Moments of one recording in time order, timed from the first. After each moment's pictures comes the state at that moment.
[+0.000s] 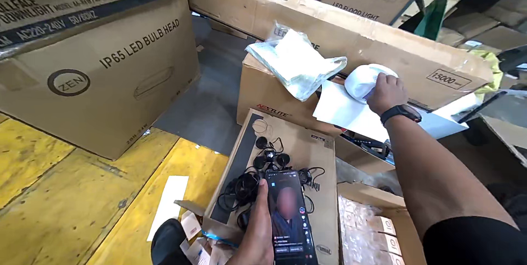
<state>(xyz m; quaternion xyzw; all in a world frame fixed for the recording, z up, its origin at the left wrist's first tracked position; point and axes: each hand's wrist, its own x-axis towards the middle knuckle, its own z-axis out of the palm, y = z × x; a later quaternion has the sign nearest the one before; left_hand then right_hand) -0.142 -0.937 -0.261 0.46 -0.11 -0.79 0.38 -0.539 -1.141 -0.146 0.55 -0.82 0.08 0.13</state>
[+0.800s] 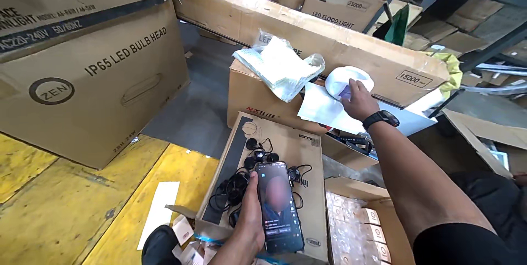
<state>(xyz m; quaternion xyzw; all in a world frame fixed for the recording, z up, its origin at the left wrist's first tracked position) -0.150 -0.947 -0.256 0.43 -0.10 -0.81 0.39 -0.546 -1.118 -0.152 0.61 -0.78 0.12 0.06</state>
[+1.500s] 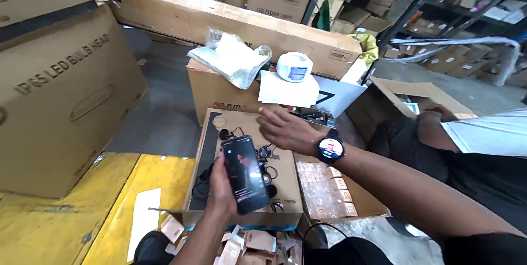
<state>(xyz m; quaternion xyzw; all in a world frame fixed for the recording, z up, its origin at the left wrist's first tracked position) -0.133 -0.929 -0.226 0.36 -0.20 -0.79 0.45 -0.355 -0.939 -0.124 0.88 -0.35 -0.12 0.31</state>
